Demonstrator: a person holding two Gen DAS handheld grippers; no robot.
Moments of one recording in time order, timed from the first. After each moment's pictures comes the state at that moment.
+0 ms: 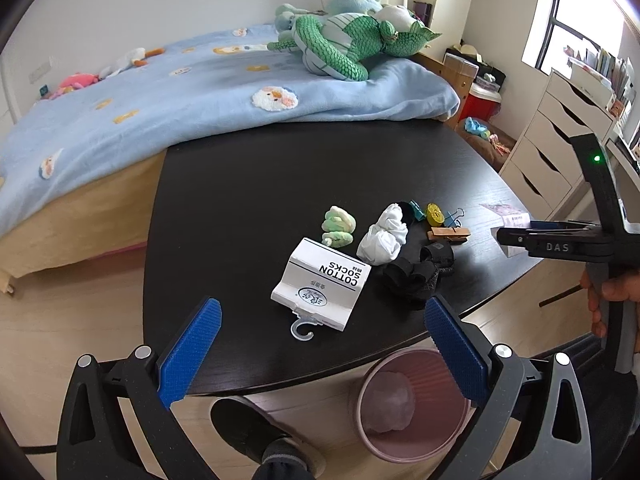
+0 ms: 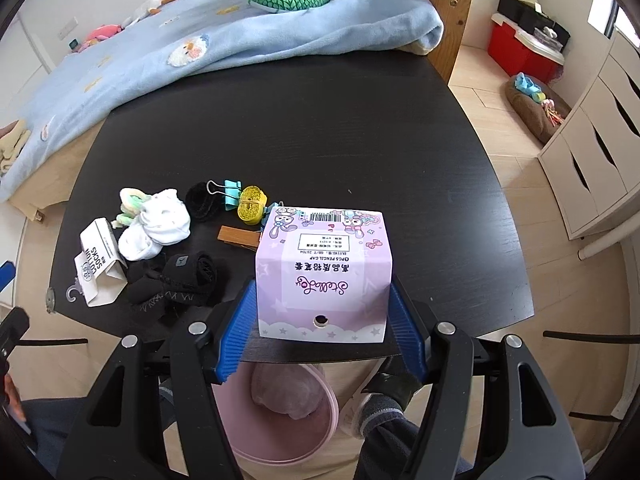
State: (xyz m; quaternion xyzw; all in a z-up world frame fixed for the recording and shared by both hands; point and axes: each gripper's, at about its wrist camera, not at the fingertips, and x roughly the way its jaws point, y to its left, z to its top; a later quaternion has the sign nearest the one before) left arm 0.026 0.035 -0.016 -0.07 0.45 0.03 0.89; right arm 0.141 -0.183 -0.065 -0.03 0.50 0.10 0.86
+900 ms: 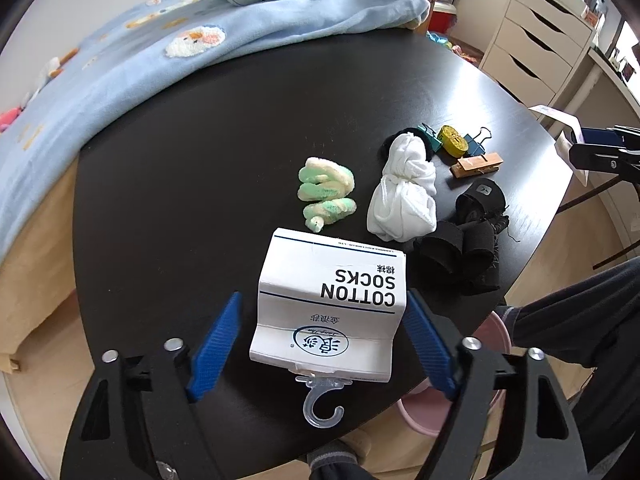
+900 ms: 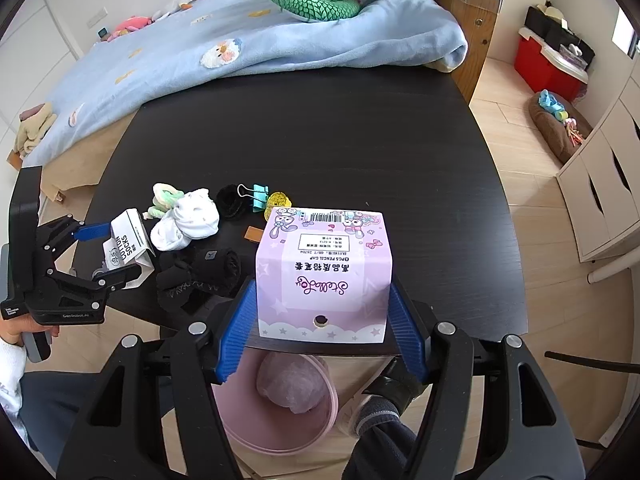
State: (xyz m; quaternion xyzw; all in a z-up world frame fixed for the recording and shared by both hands) left arm 0.095 0.040 -0.086 0.02 0.55 -0.06 0.83; right arm 0.138 -0.184 -0.050 -0.04 0.50 0.15 0.85
